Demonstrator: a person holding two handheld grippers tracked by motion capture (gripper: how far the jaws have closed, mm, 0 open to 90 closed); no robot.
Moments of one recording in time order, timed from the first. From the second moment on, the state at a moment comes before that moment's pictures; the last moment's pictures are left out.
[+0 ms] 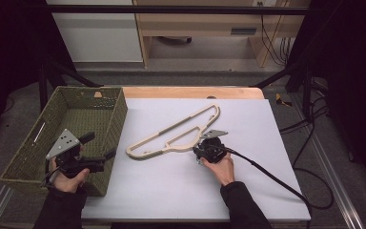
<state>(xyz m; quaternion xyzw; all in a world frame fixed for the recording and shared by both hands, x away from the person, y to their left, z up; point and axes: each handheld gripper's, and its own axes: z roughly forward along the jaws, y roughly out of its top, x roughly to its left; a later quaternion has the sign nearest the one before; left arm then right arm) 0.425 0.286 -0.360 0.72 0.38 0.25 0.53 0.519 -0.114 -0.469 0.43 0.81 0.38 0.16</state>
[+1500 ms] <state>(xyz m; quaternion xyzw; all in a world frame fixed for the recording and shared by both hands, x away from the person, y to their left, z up) 0.434 0.191 -0.370 0.79 0.30 0.22 0.48 0.518 -0.125 -0.449 0.42 0.80 0.38 0.17</state>
